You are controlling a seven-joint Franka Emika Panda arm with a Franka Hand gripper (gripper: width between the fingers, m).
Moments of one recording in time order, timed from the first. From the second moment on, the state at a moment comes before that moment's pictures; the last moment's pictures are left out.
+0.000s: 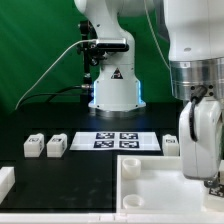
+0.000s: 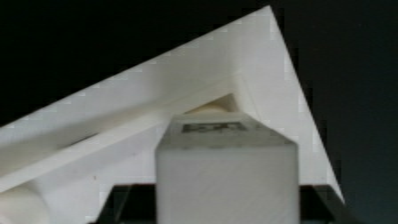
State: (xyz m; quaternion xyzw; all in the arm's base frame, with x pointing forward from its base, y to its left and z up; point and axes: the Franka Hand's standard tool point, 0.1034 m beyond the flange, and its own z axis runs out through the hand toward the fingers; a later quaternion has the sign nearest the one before) arm 0.635 0.115 0.073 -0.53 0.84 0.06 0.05
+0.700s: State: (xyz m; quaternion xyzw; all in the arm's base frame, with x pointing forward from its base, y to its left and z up) arm 0.629 0.127 0.073 -0.73 0.68 0.05 0.04
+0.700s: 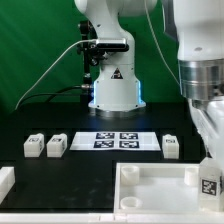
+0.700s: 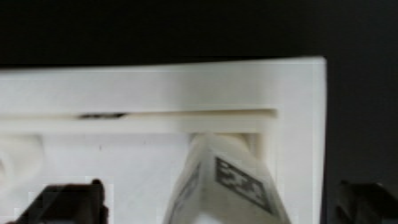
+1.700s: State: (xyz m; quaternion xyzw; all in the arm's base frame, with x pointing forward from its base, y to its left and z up) arm 0.632 0.119 0.071 -0.89 0.46 0.03 0.02
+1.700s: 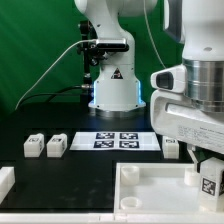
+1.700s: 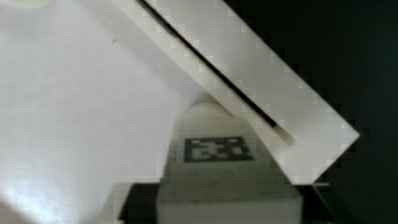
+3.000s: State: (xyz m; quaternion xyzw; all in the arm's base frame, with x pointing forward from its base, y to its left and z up) arm 0.631 0.121 0.071 -0.56 0.83 0.03 0.04
